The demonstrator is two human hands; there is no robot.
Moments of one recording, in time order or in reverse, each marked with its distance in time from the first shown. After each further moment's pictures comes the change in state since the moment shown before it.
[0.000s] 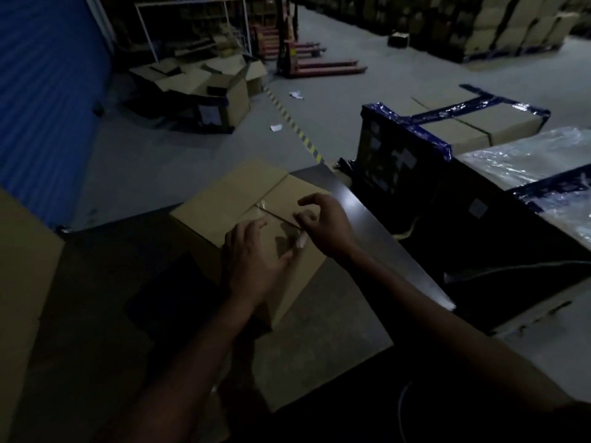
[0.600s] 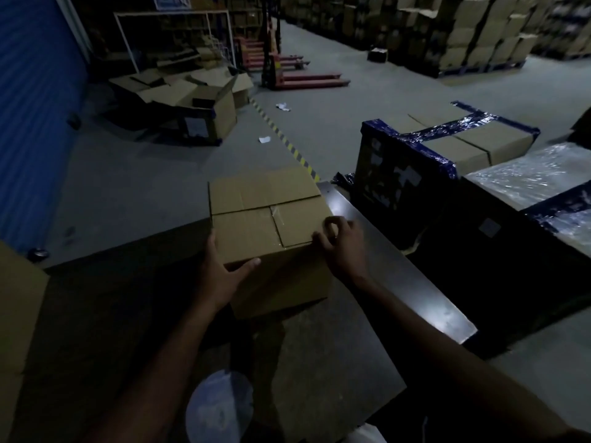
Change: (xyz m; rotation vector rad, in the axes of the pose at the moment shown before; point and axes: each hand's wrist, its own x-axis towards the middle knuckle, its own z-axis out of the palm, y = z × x) left_hand 0.084 -0.106 -0.029 -0.411 -0.173 -0.335; right_hand 0.043 0.032 0.055 -0.223 0.161 0.164
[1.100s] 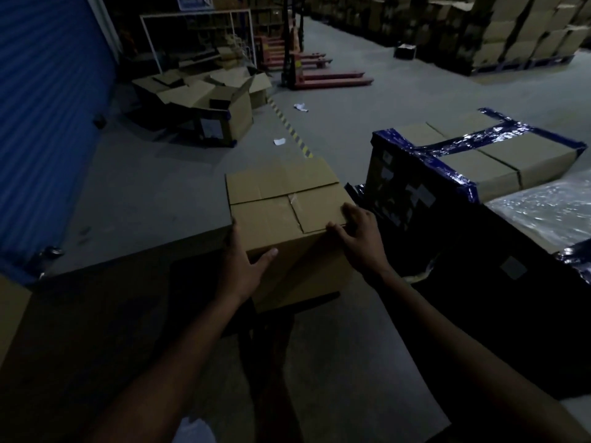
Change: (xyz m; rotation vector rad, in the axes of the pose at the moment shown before) left_hand 0.073 0.070 0.096 0.059 0.048 0.064; right_hand 0.123 0.053 -0.043 0.349 -0.107 -0.005
